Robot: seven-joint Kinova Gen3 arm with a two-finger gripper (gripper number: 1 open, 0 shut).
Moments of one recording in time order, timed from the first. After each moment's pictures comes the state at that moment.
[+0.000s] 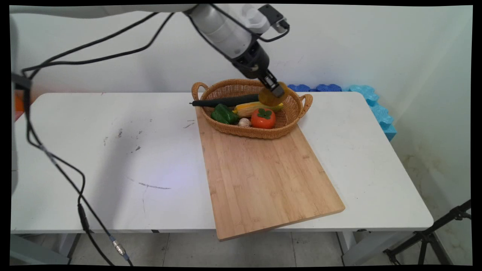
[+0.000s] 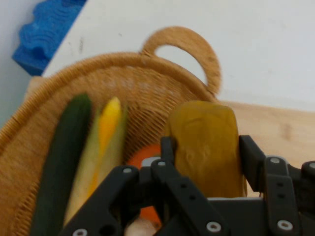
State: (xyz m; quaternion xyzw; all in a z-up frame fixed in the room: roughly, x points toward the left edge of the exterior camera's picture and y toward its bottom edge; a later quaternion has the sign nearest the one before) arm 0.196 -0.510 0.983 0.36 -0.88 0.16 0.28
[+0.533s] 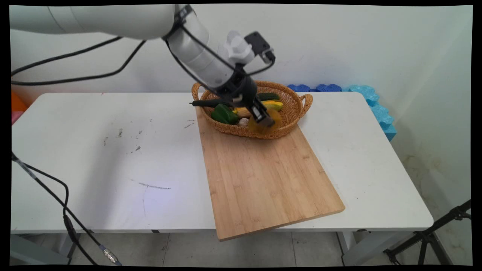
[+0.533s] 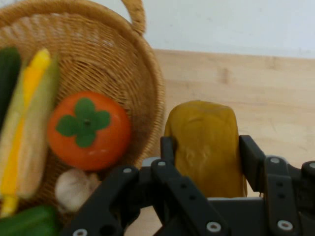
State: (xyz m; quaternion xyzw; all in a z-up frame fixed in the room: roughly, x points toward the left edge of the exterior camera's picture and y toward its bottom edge) arm 0.199 -0.437 0.959 0.33 -0.89 0.13 0.28
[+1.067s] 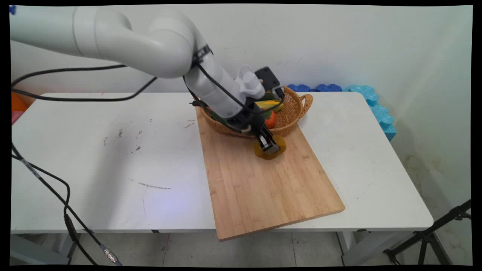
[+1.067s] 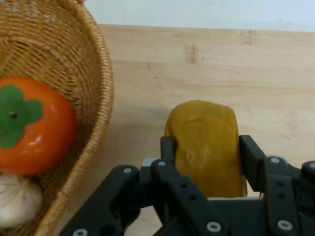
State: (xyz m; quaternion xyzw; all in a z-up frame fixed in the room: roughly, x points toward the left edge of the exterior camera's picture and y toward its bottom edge) arm 0.168 -0.424 0.904 0.32 -0.90 0.11 0.27
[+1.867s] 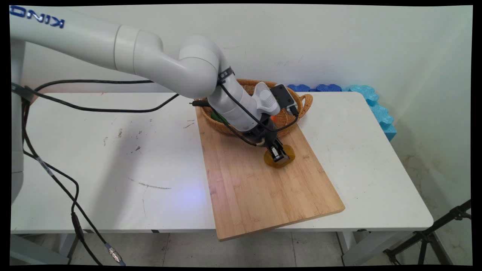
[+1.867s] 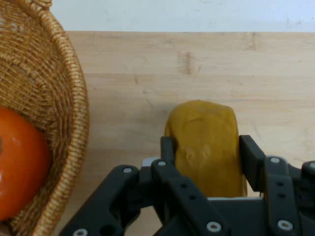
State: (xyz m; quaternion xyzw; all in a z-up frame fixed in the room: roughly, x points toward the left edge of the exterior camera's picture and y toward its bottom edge) arm 0.137 -0.439 0.863 0.31 -0.91 0.11 0.26
